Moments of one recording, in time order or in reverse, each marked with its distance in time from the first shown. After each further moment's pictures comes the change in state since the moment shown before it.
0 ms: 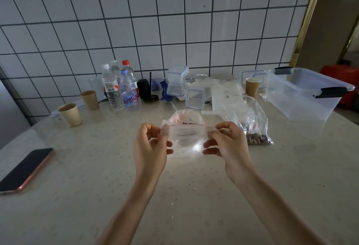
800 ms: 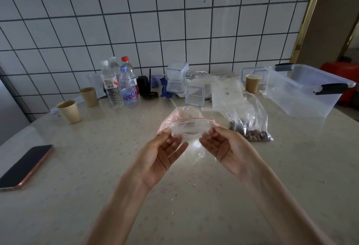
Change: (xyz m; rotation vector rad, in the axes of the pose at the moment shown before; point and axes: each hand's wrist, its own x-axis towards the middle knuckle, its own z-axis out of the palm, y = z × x) left_hand 0.000 0.006 -0.010 -0.818 -0.409 -0.747; right_hand 0.003 -0.001 -0.012 0.464 -0.238 0.358
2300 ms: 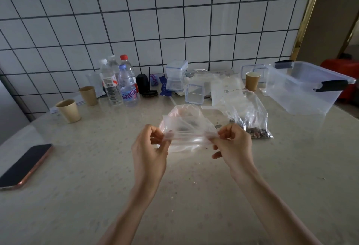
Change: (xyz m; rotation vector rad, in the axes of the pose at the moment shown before) left_hand 0.004 -0.020 -0.019 1.128 0.398 0.955; right_hand 0.007 0.019 -0.020 -0.688 0.351 -0.444
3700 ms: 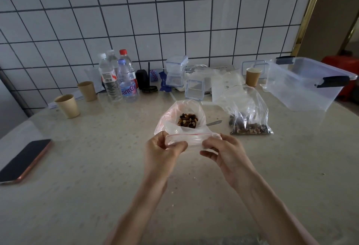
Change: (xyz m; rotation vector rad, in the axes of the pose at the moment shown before) left_hand -0.017 0.010 0.013 -0.311 -0.179 -0.376; right_hand -0.021 0.002 0.007 0.304 -0.260 0.247
